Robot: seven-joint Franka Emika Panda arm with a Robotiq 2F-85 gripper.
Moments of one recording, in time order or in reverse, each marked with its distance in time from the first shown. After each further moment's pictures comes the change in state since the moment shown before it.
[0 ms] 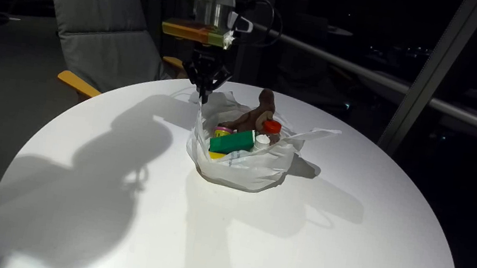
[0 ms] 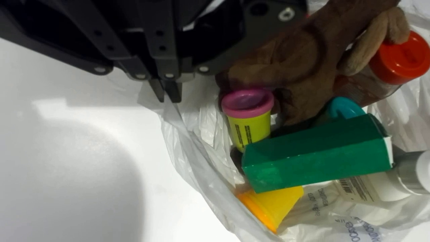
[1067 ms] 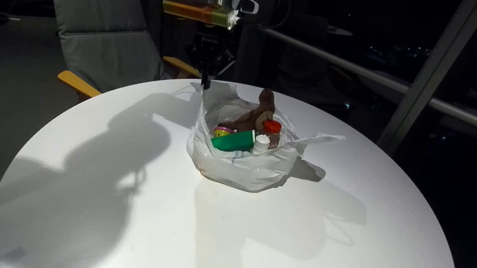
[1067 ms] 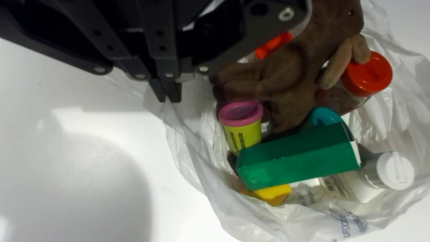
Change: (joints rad) arm -0.015 -0.101 0.006 -0.071 0.018 0.001 -0.012
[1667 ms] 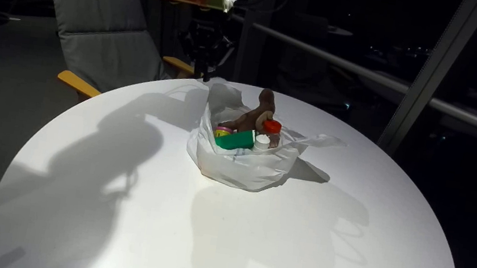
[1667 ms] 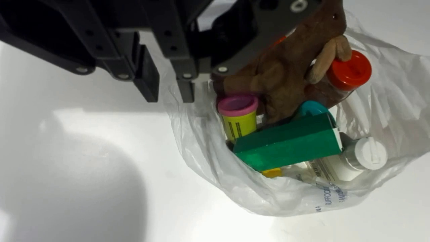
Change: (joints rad) arm 0.007 -0.106 0.000 -0.109 -0.011 0.003 0.005
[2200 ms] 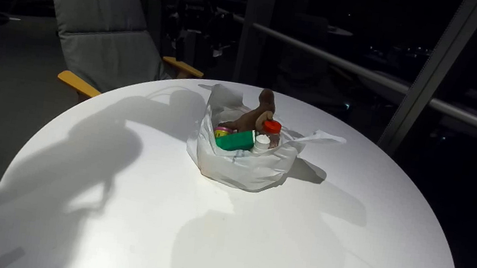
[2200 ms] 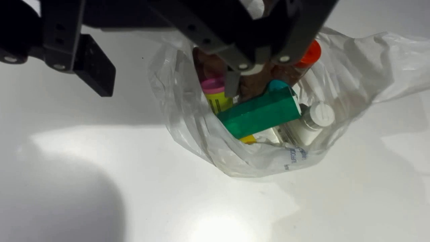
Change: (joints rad) arm 0.019 -0.209 -0.009 -0.238 -0.075 0.038 0.126
